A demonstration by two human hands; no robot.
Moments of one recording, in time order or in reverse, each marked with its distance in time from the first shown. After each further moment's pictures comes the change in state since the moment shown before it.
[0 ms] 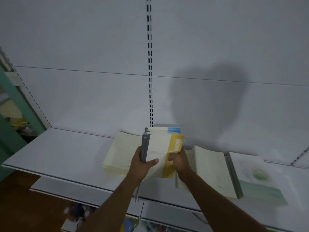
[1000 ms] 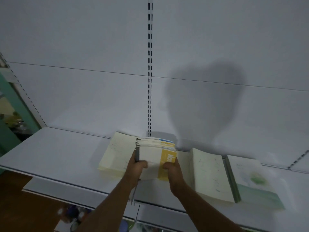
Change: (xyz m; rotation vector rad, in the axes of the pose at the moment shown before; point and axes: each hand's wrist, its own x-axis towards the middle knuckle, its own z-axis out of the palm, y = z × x) left_hand 0.018 -0.018 -0.003 -0.245 -0.068 -0.170; right_hand -0.016 0.033 0.011 0.122 -0.051 0.035
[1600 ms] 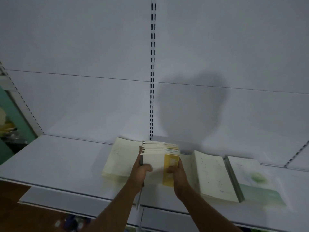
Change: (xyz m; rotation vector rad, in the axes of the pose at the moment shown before) left_hand -0.004 0.004 -0.006 -0.026 -0.095 -0.035; right_hand -0.005 0.003 0.006 0.042 0.042 -0.018
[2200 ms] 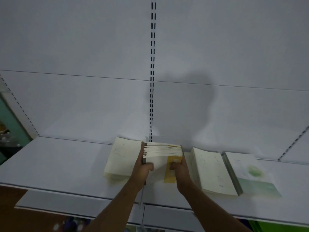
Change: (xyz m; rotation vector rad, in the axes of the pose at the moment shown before) left_hand -0.009 0.015 -0.005 0.128 -0.064 0.128; right_hand 0.002 0.000 0.002 -0.039 0.045 -0.130
